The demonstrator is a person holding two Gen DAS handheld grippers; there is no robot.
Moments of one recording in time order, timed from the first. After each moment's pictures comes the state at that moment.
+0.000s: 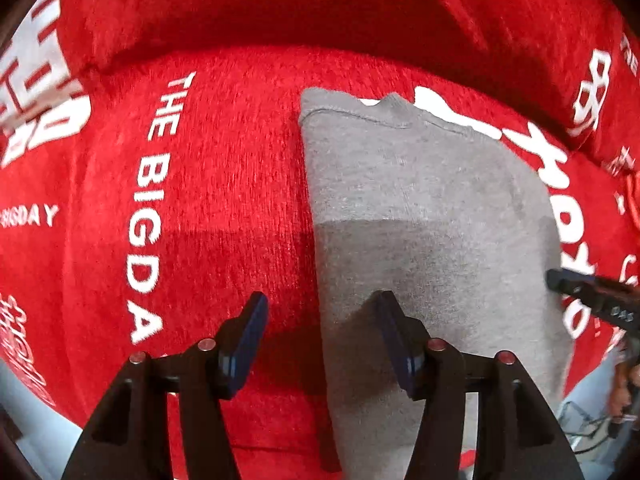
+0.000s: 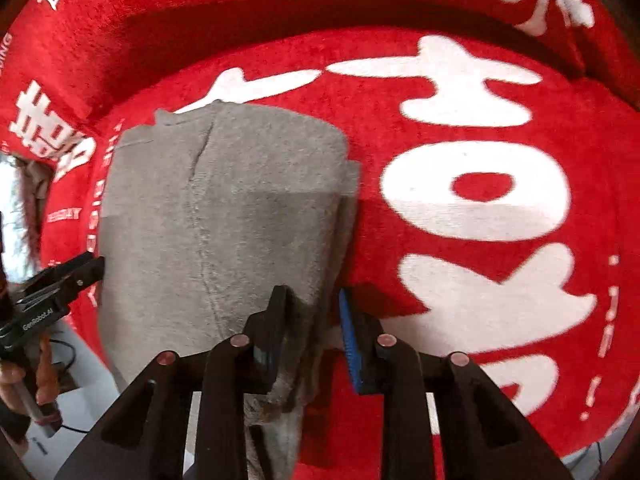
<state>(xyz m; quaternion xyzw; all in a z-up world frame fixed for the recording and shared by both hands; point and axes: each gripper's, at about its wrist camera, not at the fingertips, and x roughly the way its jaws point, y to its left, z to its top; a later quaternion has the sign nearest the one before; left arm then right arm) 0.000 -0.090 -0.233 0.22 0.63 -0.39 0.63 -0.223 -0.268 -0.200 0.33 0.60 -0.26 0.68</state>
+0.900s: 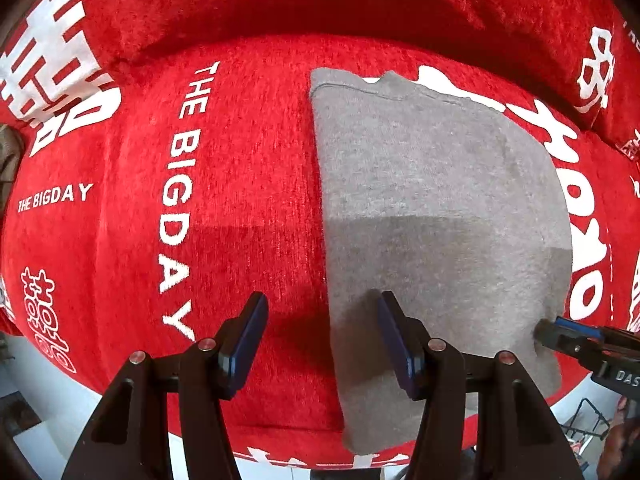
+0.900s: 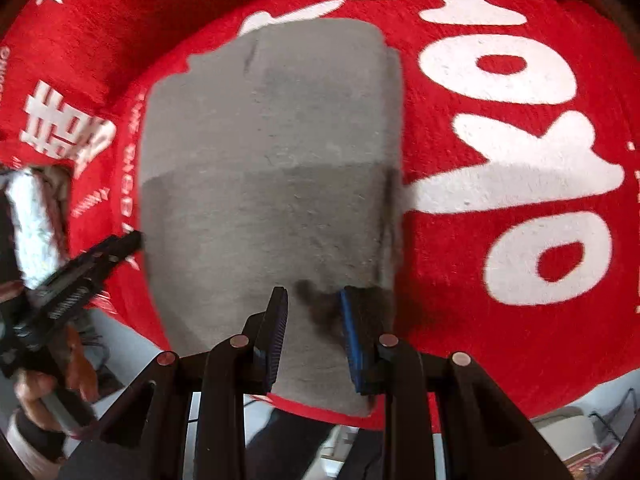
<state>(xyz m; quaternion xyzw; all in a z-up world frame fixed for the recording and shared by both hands) -0.020 -0.068 -0.210 0.26 0.64 -0.35 0.63 -0.244 -0.211 -0.197 0.41 0.61 -0.24 0.63</state>
